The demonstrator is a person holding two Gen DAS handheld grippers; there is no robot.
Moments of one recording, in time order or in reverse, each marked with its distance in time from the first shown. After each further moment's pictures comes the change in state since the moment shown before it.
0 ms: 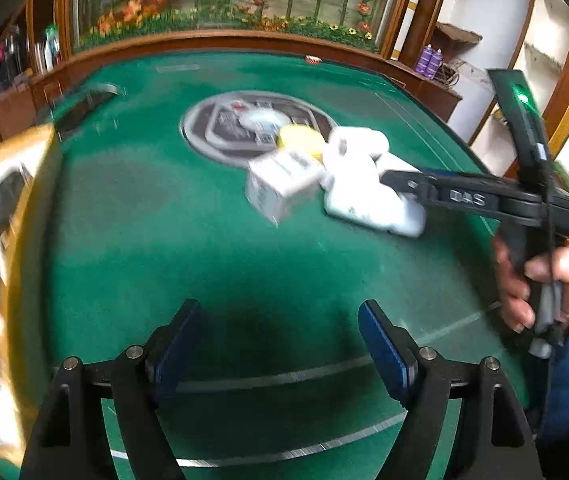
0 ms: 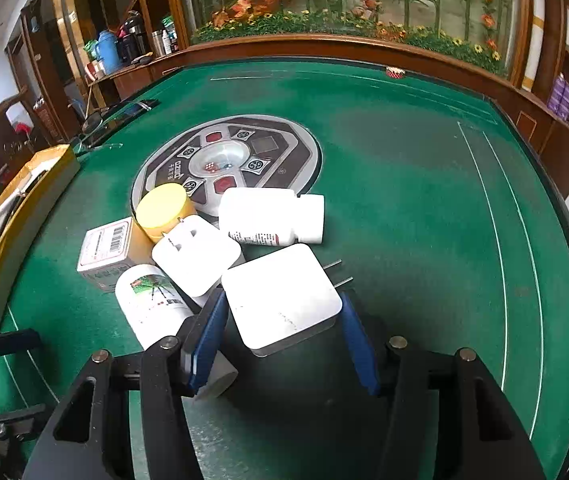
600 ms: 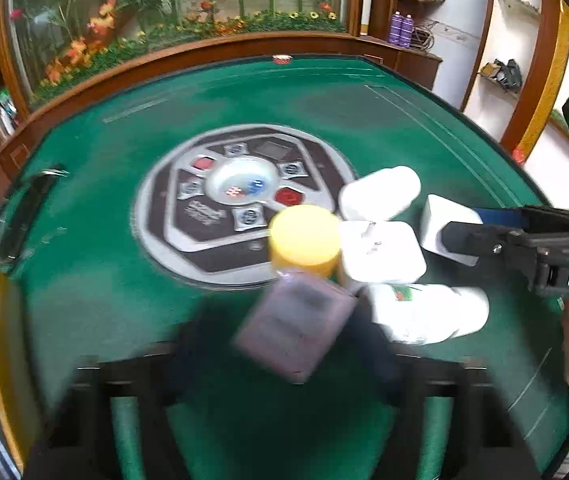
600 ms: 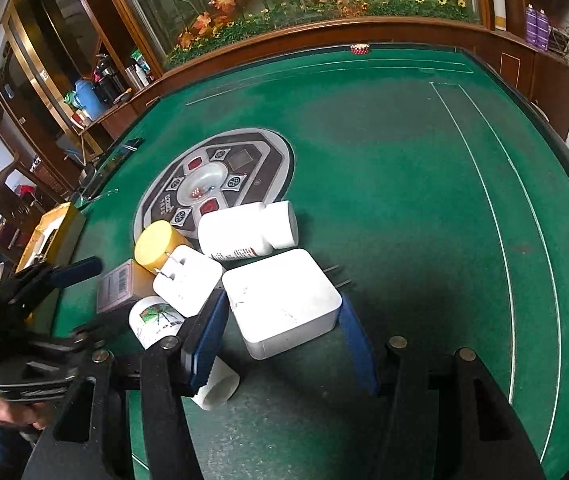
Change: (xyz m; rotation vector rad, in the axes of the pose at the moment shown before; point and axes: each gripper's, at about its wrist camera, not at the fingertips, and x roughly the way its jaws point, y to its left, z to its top) left arm 0.075 -0.010 0.078 0.185 0.041 -0.016; right arm -0.006 -0.025 0.004 0.179 0.008 0.083
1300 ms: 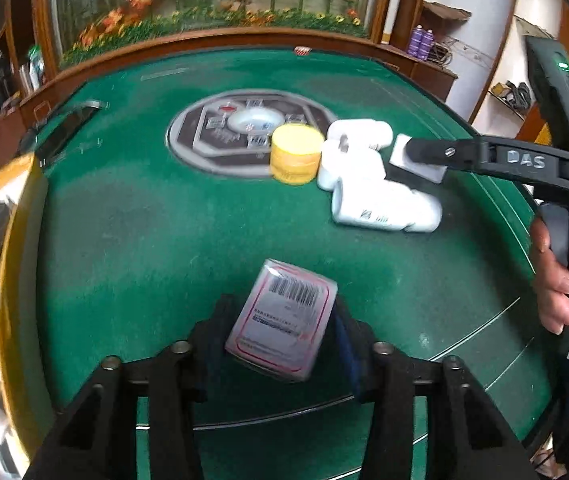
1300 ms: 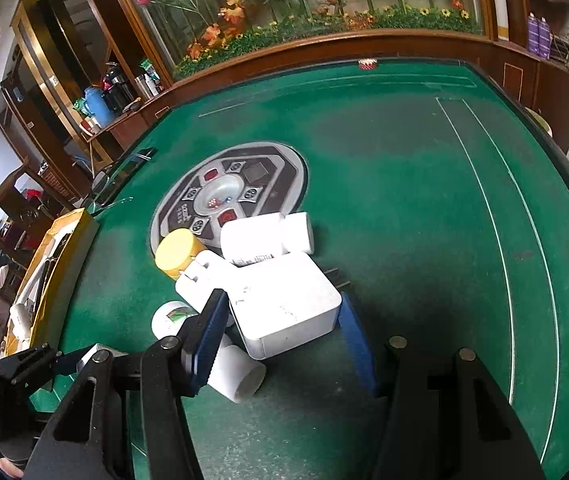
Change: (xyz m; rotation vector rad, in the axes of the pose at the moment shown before) left arm -0.045 -0.008 -0.078 -0.134 0.003 0.016; right arm -0.012 0.011 -0.004 -0.023 -0.052 0.015
